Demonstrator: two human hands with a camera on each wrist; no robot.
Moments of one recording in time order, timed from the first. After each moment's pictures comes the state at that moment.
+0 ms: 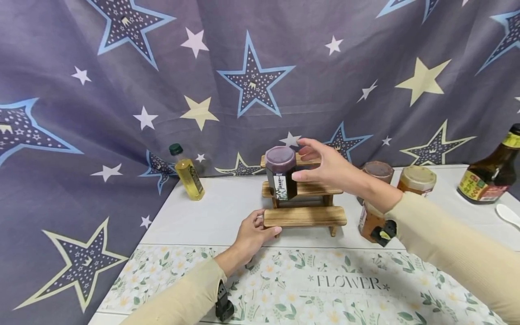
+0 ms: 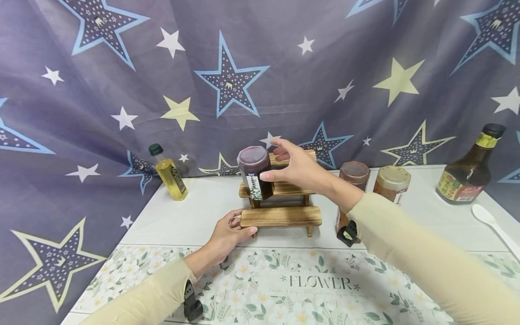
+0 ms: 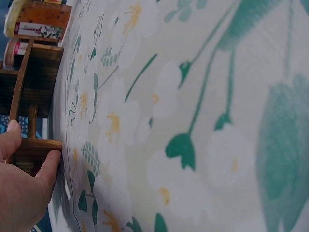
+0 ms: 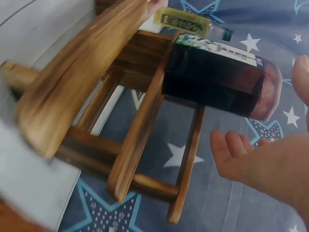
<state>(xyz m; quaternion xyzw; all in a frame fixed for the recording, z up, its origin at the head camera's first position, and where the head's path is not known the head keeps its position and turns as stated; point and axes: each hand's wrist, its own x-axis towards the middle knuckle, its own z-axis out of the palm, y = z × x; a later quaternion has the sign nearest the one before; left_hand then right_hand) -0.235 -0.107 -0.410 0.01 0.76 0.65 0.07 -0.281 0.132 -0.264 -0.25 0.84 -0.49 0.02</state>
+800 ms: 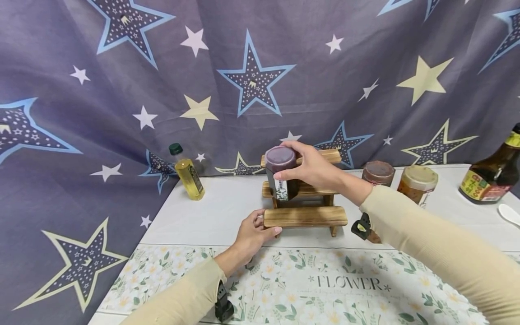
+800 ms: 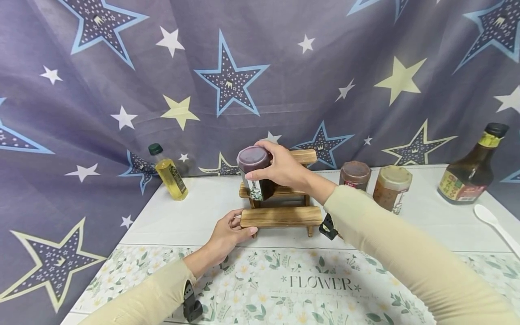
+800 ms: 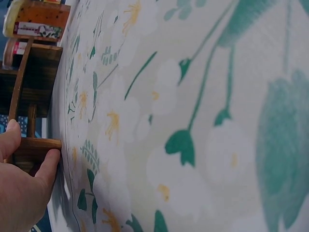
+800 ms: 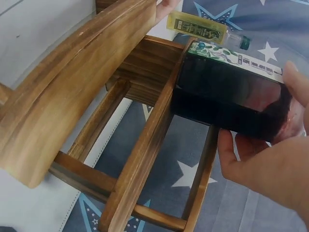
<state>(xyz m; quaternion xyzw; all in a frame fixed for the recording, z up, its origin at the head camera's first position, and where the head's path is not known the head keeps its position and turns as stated) -0.235 -0.107 -0.409 0.01 0.76 0.64 0.06 -0.299 0.096 -0.272 -0.27 0.82 -0.51 0.01</state>
